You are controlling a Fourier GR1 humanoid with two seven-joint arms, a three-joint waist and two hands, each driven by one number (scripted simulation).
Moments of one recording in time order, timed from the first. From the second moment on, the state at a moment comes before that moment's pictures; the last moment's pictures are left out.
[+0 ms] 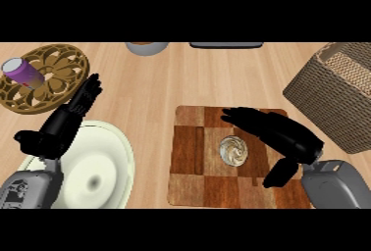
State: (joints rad) left arm -0.20 0.28 -0.01 -1.53 0.03 -0.14 -0.01; right arm -0.29 -0.32 0.24 -1.63 0.69 0.56 -0.22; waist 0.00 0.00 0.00
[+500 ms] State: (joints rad) left arm -0.17 0.24 0.00 -1.59 0.00 -0.16 0.03; right arm -0.30 -0.27 0.26 -1.62 0.81 0.56 -0.20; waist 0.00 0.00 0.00
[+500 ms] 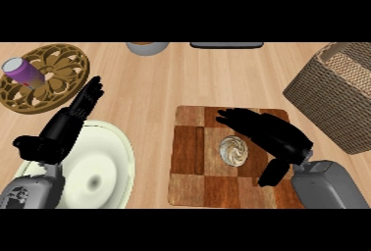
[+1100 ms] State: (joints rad) left arm -0.17 0.21 0.02 -1.58 -0.04 -0.18 0.02; right arm -0.27 -0.21 0.29 -1.53 0.96 0.49 -0.23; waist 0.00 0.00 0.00
